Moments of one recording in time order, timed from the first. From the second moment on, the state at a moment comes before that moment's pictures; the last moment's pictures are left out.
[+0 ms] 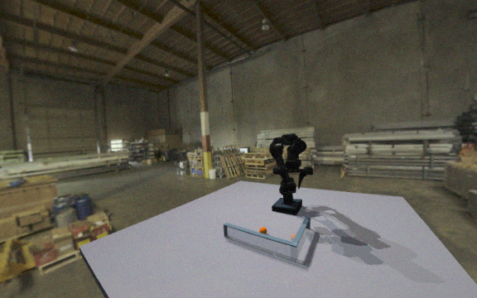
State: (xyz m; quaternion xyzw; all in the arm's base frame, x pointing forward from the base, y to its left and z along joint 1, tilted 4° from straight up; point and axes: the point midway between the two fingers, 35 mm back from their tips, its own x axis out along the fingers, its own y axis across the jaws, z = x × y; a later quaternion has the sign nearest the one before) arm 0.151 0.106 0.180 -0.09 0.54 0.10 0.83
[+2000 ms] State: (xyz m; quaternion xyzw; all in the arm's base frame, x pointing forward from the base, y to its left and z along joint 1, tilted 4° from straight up) arm 0.320 0.021 0.025 -0.07 0.69 0.01 0.72
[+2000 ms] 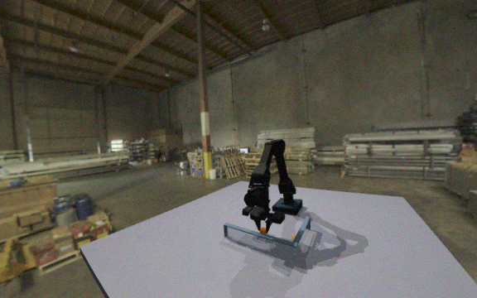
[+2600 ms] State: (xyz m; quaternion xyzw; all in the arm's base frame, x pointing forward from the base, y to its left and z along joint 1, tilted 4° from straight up) arm 0.325 0.025 0.078 -0.07 0.69 0.02 0.72
